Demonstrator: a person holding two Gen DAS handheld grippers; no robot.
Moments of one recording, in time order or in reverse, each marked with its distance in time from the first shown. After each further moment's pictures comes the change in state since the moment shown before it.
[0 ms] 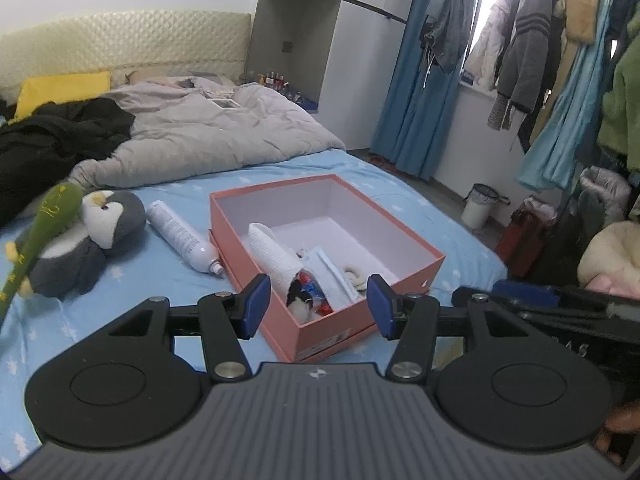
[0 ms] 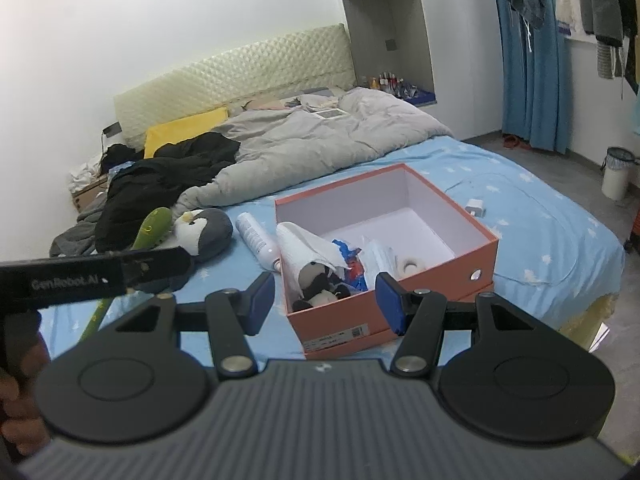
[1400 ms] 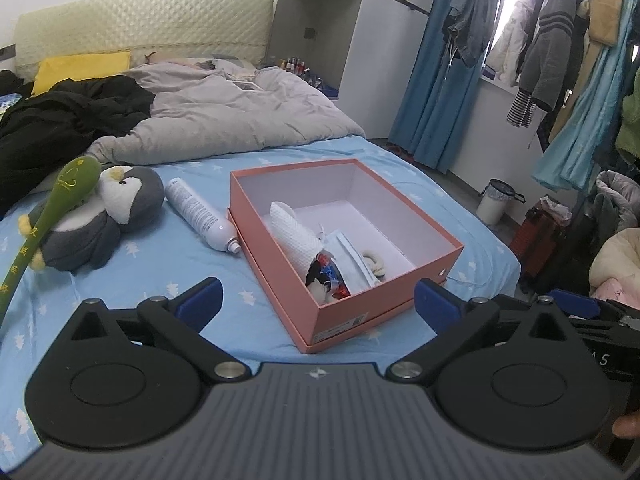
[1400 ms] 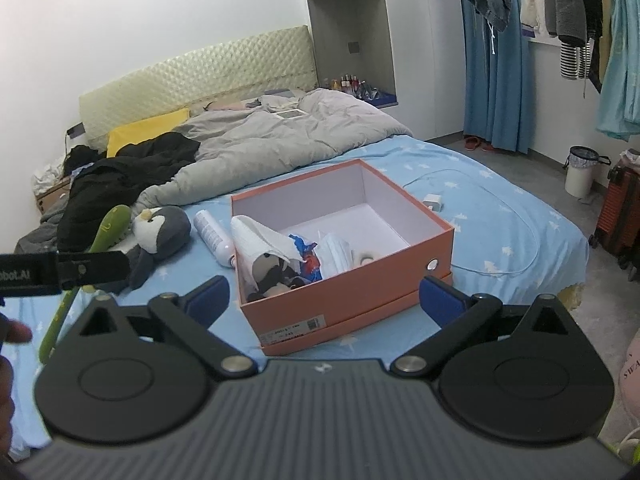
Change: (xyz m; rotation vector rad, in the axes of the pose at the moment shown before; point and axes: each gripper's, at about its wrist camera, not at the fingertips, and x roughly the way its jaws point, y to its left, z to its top) left arm 0.006 0.017 -0.011 -0.053 0.043 0.040; right arm 0.001 -0.010 -0.018 0.014 -0.007 -0.122
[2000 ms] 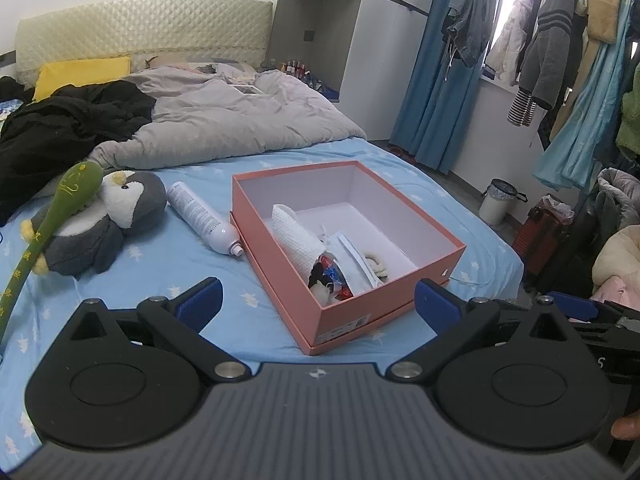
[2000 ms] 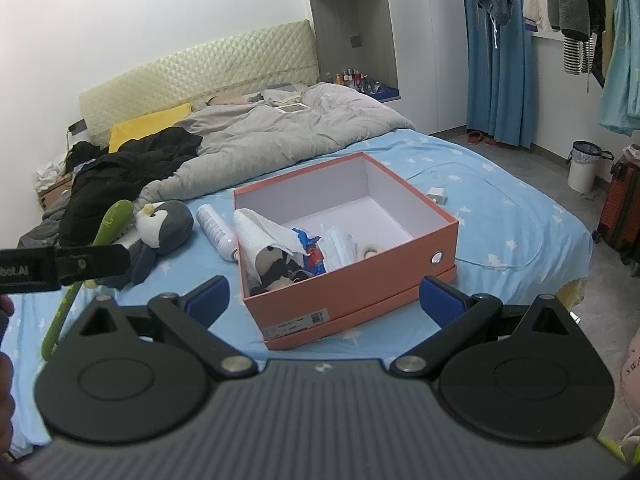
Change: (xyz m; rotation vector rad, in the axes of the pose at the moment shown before) left arm -0.004 -0.002 -0.002 0.010 -0.011 0.008; right arm 0.003 0.001 -0.004 0.004 0.015 0.011
